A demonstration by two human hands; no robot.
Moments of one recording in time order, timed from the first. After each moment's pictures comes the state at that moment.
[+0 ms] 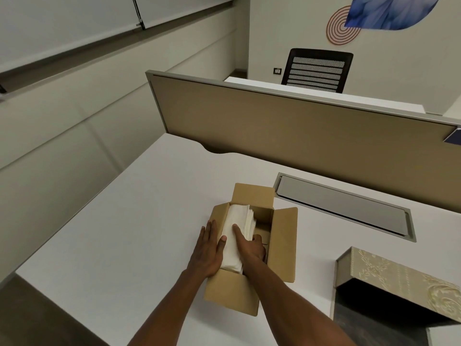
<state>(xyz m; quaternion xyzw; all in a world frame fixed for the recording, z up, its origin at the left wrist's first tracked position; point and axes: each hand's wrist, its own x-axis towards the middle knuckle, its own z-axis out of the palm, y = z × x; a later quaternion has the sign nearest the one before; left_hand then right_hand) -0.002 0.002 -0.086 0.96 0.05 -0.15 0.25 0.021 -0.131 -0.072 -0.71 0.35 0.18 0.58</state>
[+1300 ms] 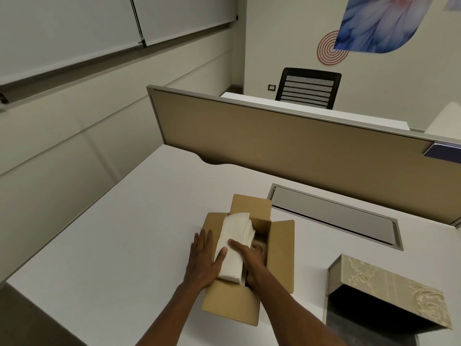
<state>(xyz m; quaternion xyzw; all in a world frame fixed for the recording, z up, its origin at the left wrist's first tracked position) -0.017 -0.001 -0.070 0.96 0.05 -0.11 0.26 0.004 -0.156 -0.060 -0.56 0.31 0.21 0.74</state>
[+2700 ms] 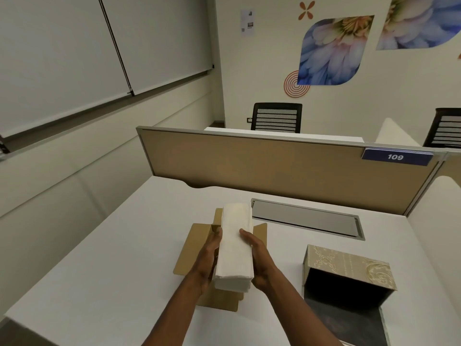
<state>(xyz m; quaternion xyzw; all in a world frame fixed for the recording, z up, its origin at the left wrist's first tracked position) -0.079 -0.077 0.059 0.63 0.07 -0.18 0.75 -0.078 -0.221 0.053 -0.43 0.15 0.21 0.87</state>
